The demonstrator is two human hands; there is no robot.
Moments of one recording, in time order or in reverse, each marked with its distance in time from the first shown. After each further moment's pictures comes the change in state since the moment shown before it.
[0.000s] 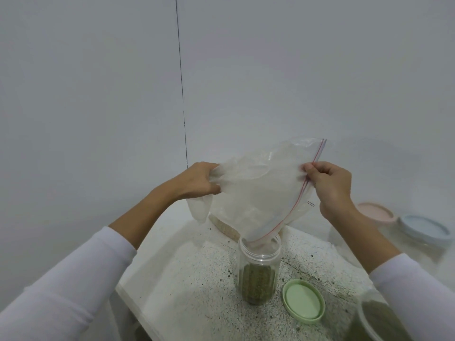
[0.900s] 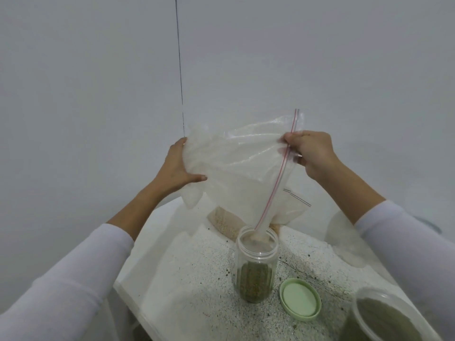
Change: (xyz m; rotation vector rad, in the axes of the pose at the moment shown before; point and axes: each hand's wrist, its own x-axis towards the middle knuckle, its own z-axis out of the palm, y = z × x) left_hand 0.017 -0.050 -0.007 -0.115 0.433 -0.021; right_hand 0.023 -0.057 0.027 0.033 -0.227 0.062
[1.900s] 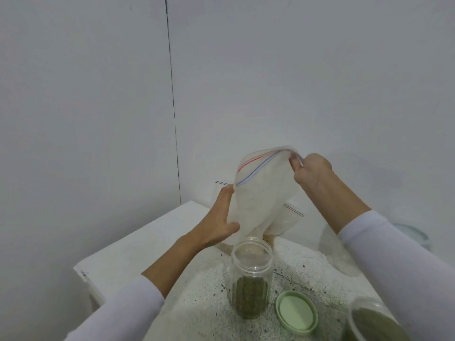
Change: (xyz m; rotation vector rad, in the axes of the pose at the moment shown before) left_hand -0.055 0.036 0.080 -0.258 -0.383 0.249; right_hand 0.007 -0.009 0.005 0.847 0.382 0.358
